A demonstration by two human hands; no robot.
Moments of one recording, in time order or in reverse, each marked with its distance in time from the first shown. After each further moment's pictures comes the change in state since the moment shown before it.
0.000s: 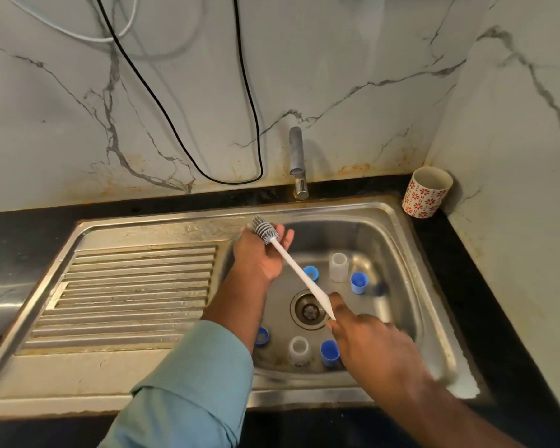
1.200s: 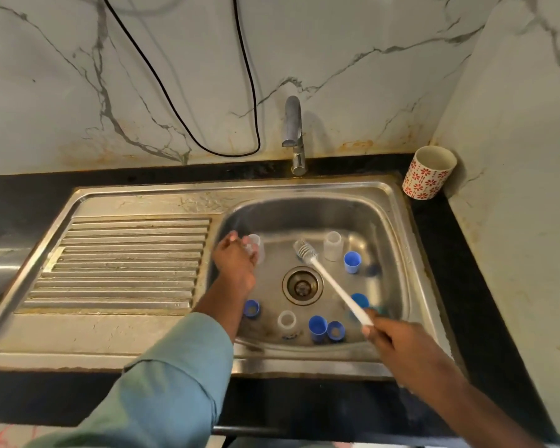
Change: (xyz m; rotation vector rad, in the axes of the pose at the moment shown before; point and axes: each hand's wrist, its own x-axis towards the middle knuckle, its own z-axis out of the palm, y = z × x) left_hand 0.036 -0.028 -0.080 0.304 0.179 0.234; right_hand -0.011 0.096 0.042 0.455 -0.076 0.133
